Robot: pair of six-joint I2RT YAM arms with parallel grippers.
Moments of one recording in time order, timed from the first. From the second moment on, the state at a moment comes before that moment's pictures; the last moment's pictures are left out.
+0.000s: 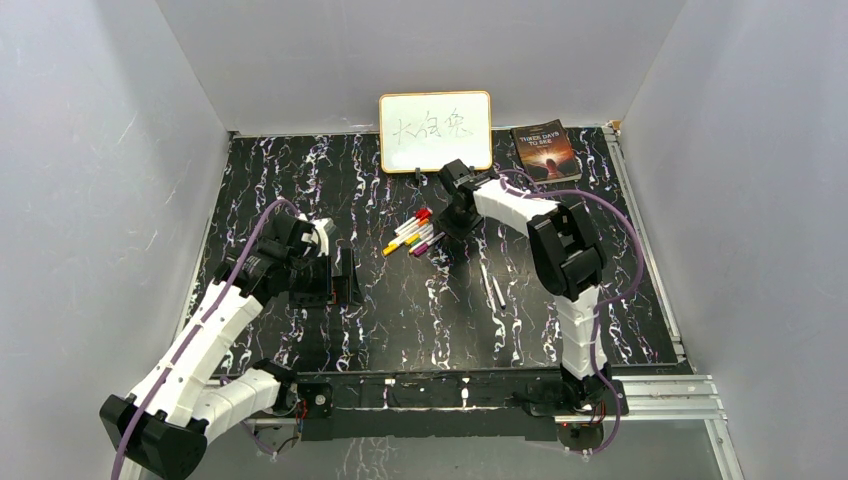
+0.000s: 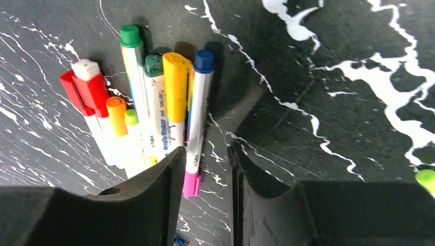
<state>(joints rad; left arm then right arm) -0.43 0.98 0.98 -1.10 0.24 -0.45 0.50 2.10 1.58 -0.71 0.00 1.29</state>
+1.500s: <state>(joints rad) -0.43 0.94 0.97 -1.10 0.27 -0.46 0.51 2.16 1.65 -0.84 0.00 1.24</state>
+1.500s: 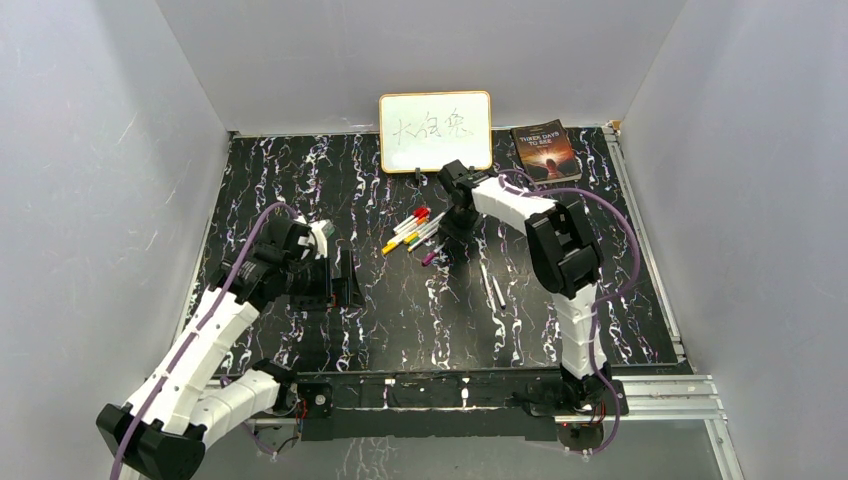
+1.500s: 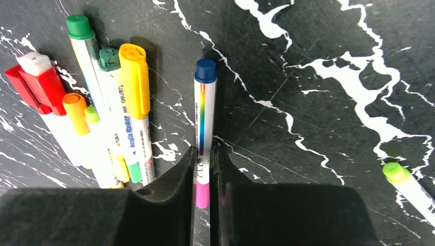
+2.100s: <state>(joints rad) -0.43 0.83 0.88 -0.95 0.50 -0.57 0.54 1.80 1.34 -0.70 -0.01 0.91</state>
